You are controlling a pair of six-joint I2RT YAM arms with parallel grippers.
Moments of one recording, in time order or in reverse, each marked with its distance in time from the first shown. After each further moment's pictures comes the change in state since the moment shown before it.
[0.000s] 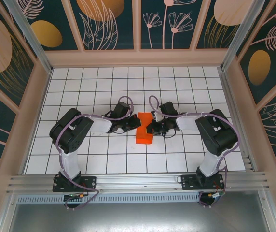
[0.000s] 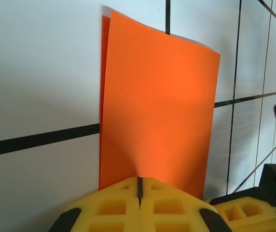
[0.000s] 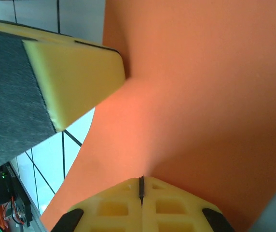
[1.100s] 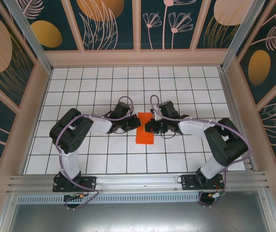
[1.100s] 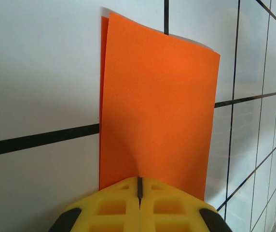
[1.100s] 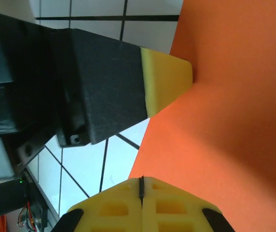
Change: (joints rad) left arm -0.001 -0.004 -0.005 0.013 -0.008 0.000; right arm 0.064 -0.148 -0.039 0.034 0.079 0.084
